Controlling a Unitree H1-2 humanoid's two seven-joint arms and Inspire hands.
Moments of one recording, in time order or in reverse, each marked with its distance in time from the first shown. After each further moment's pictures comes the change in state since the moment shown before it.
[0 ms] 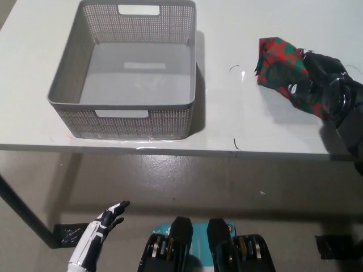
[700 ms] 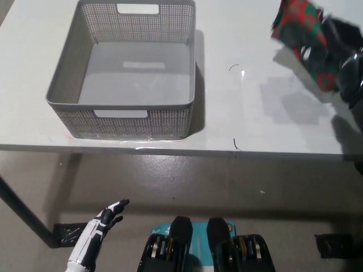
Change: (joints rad) left_arm -0.003 0.004 0.000 0.000 0.002 0.008 0.000; right_arm -0.094 -0.051 -0.083 0.000 0.014 -0.087 -0.133
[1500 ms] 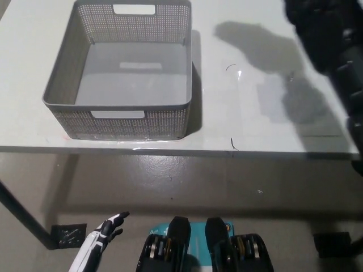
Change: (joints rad) left_arm 0.039 -0.001 -0.008 0.017 0.001 -0.002 -0.002; right_arm -0.214 0.193 -0.083 -0.184 0.009 -0.049 -0.035
